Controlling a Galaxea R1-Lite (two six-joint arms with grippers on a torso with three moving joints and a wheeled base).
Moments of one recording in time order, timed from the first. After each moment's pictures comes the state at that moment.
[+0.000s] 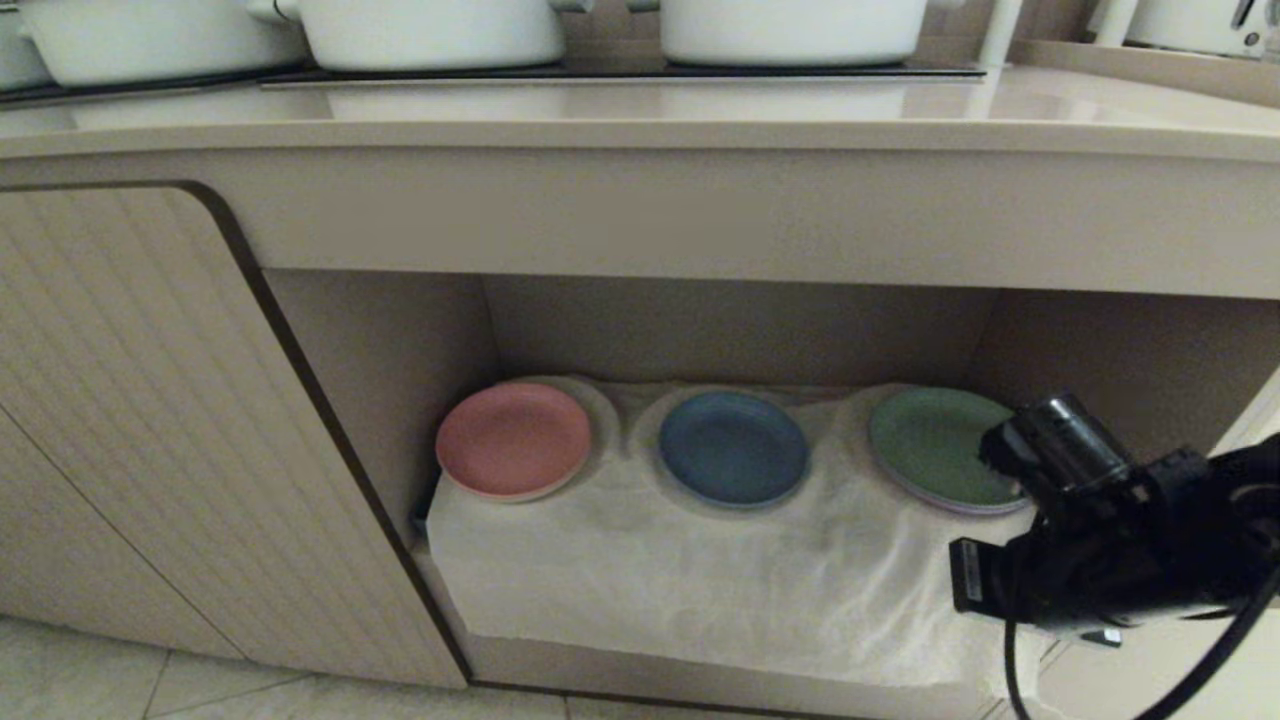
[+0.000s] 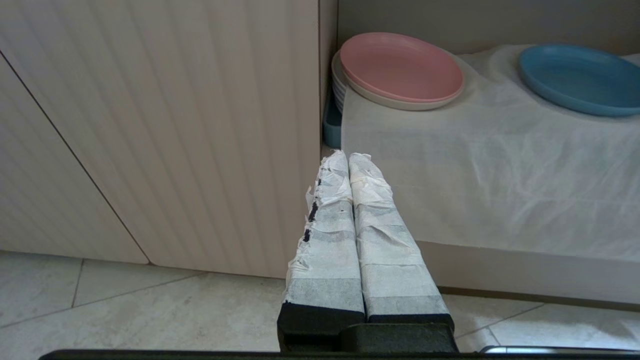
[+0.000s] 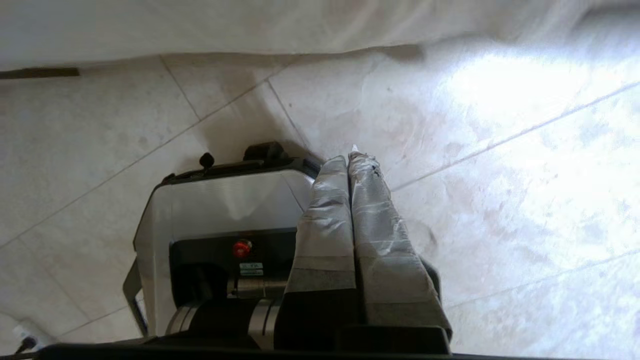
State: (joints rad) left arm 0.00 0.00 0.00 0.00 0.00 -0.01; right arm 0.41 1.66 -0.80 0.24 -0.10 0.60
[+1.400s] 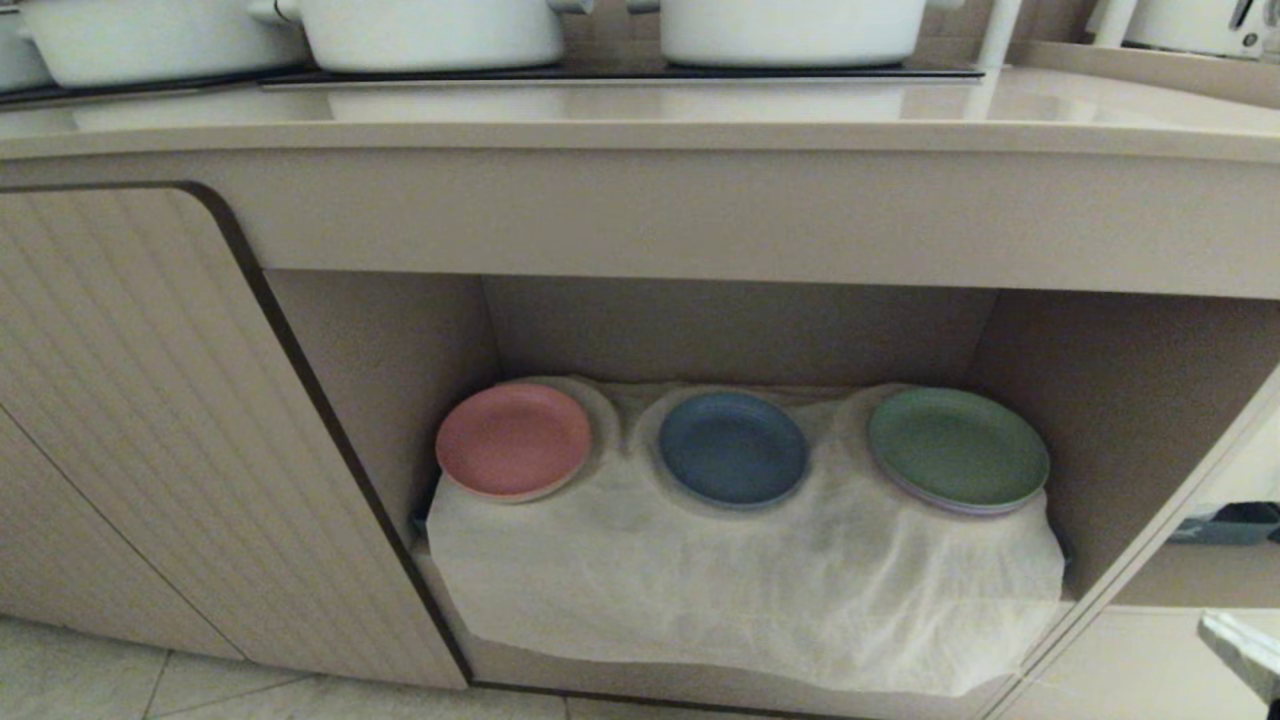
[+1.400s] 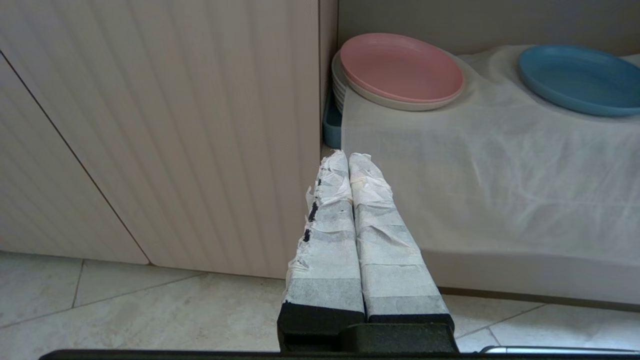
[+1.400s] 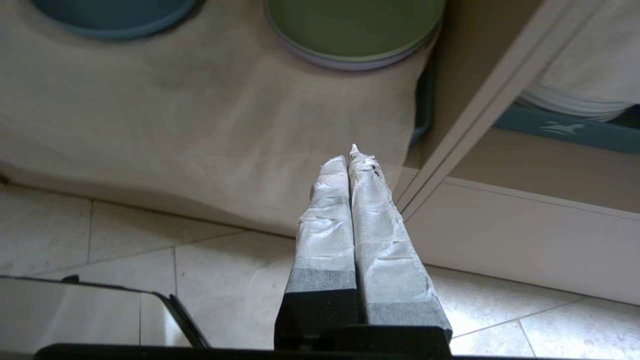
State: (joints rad) left arm 0.00 0.00 0.00 0.00 0.00 -0.01; right arm -0.01 0.86 -0.01 -0.54 0.04 -0.10
